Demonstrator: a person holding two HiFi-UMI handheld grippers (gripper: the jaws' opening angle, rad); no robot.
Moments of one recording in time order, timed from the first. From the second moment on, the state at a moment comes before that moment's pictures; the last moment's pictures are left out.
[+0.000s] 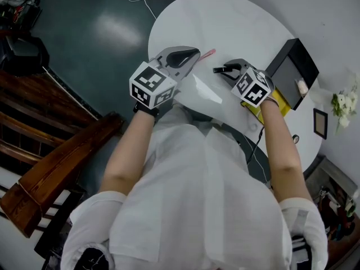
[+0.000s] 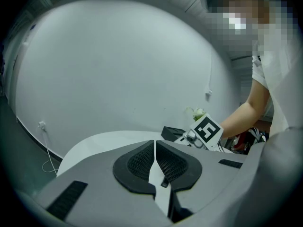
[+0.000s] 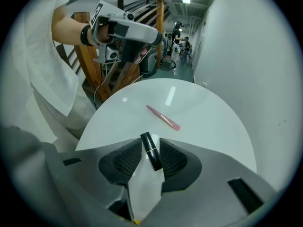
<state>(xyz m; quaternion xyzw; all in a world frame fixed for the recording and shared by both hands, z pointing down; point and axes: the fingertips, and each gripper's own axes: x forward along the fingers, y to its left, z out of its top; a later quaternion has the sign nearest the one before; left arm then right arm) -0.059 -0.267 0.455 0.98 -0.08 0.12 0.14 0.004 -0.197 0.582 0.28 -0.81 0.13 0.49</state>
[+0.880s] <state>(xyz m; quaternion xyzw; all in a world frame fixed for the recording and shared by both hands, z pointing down) -0.056 -0.273 0.458 0.98 -0.07 0.13 0.14 0.002 -0.198 0.621 0.20 -0.79 0.09 0.58</state>
